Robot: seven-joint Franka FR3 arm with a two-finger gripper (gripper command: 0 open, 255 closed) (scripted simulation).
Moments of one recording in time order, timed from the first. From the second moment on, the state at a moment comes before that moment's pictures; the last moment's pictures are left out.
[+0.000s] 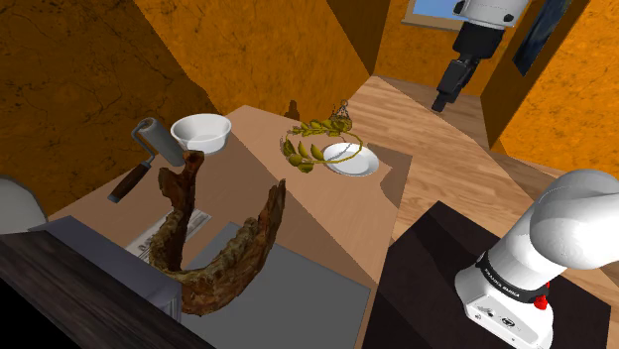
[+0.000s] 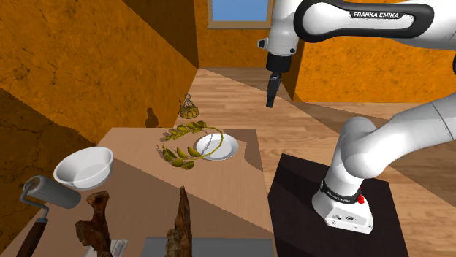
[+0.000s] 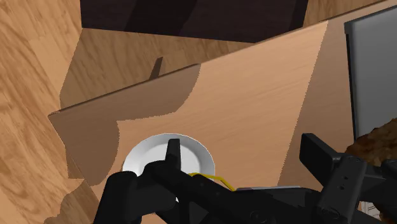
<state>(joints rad) -0.01 -0.83 -0.05 -2.42 0.04 1.62 -0.16</state>
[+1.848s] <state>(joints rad) -0.02 0.27 -0.50 -1.96 0.67 1.83 -0.92</state>
